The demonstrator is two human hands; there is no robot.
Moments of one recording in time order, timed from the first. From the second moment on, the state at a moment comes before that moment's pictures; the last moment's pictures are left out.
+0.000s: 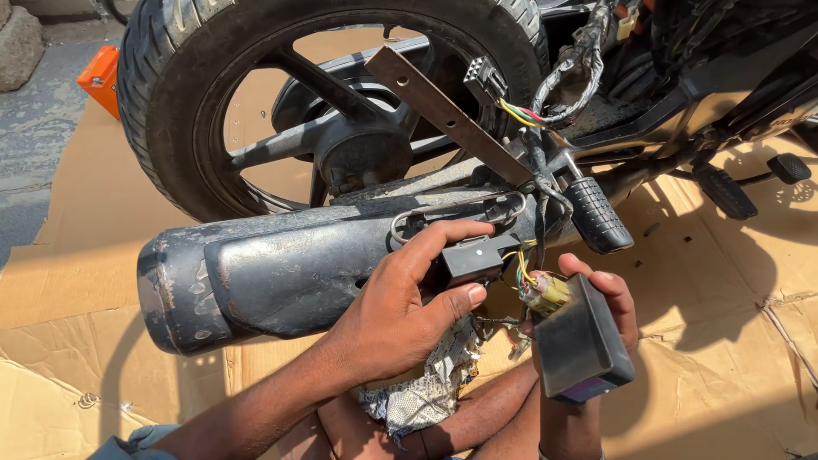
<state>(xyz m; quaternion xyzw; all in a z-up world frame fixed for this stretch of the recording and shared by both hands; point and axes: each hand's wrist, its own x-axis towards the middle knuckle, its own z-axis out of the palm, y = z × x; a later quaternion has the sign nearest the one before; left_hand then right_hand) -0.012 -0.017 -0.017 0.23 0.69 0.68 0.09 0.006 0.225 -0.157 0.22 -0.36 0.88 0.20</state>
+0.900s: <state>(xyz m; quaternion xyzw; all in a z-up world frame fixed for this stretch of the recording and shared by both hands) 0.005 -0.039 -0.001 0.20 0.73 0.66 0.05 0.010 0.208 -0.170 0.24 -0.56 0.72 0.34</state>
